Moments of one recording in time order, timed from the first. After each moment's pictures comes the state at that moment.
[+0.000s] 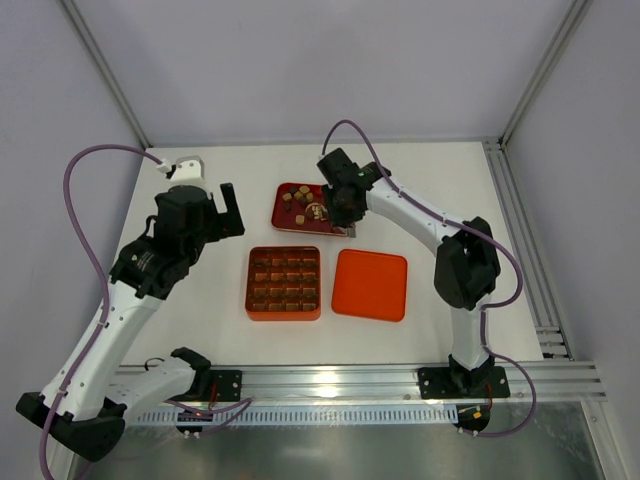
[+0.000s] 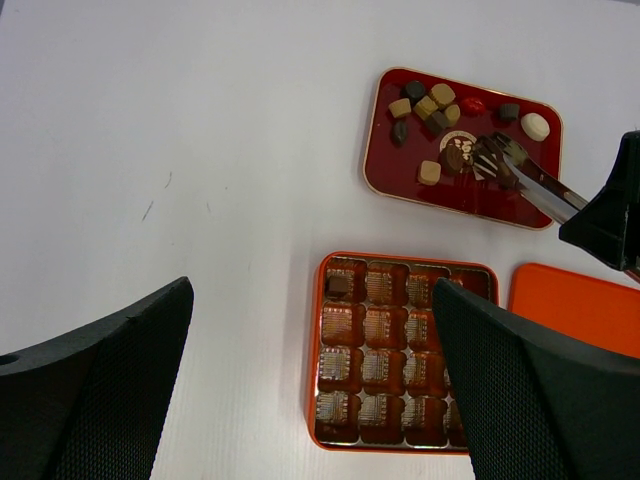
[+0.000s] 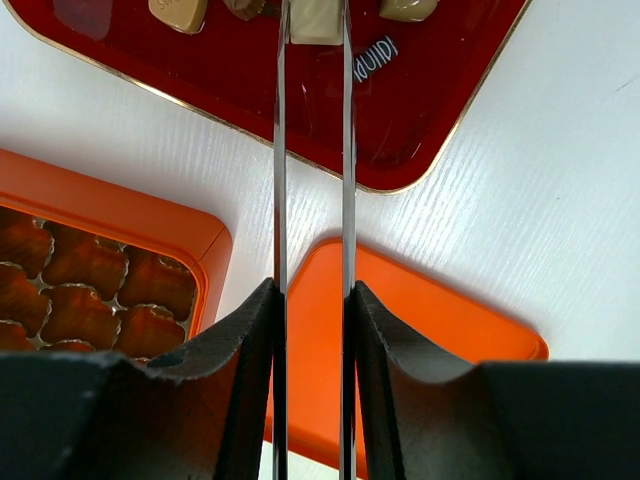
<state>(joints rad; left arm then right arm) -0.48 0.97 1.23 -0.77 -0.43 -0.37 0.66 1.99 1.78 -0.87 0.14 0.32</state>
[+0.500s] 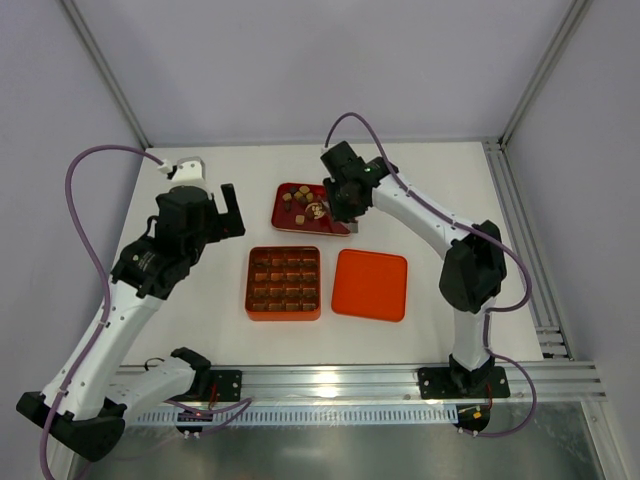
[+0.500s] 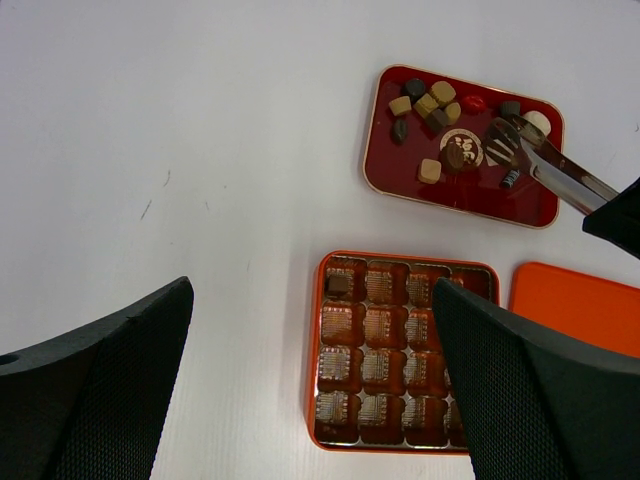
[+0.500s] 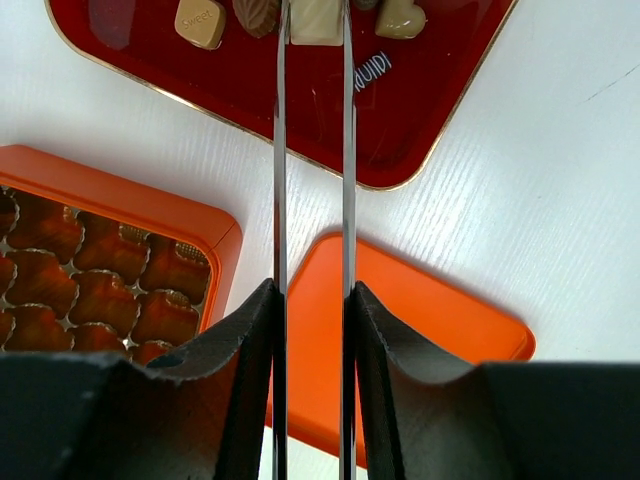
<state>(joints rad) -0.48 0.97 1.22 -0.77 -0.43 -0.37 0.65 1.95 1.81 -0.90 0.13 0.32</state>
